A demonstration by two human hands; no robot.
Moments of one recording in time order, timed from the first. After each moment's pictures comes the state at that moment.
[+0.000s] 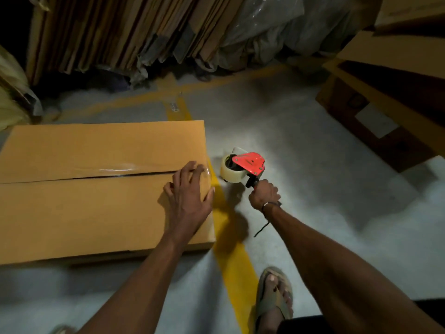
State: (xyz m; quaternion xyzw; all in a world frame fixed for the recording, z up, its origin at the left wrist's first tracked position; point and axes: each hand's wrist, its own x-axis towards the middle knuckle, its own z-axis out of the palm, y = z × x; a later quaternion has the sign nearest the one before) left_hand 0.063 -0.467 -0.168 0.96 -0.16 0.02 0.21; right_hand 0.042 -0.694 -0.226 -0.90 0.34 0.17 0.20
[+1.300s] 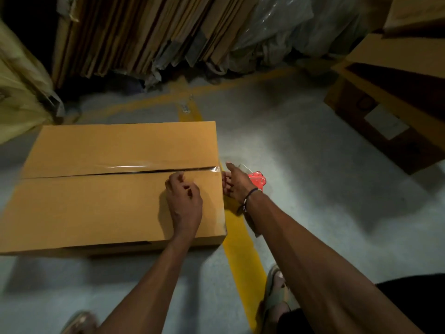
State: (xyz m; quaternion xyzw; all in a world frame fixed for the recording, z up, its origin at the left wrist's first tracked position) left_hand 0.053 -0.442 -0.162 0.86 0.06 0.07 0.50; right_hand 0.098 -0.608 -0.196 -0.49 0.44 0.16 0.74
